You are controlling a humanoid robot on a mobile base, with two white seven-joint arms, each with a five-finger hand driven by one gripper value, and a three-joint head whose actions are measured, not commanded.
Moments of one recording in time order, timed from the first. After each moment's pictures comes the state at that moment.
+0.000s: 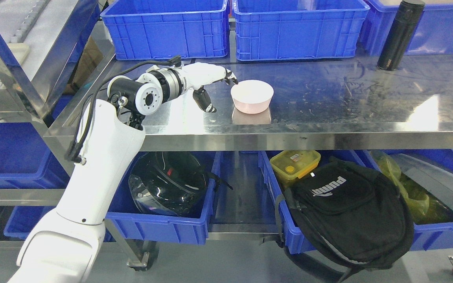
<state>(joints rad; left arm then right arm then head) -0.85 0.21 -0.41 -1.41 -0.83 0.03 -0.93 0.00 0.00 0.05 0.00 0.05 -0.08 -0.03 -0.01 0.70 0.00</state>
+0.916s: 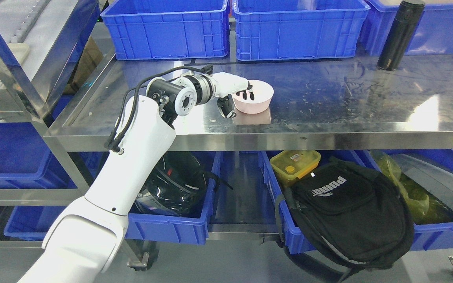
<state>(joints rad) -0.91 0.10 -0.50 -1.21 -0.91 -0.02 -0.86 0.00 0.00 0.05 0.00 0.05 -0.08 -0.03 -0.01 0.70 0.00</state>
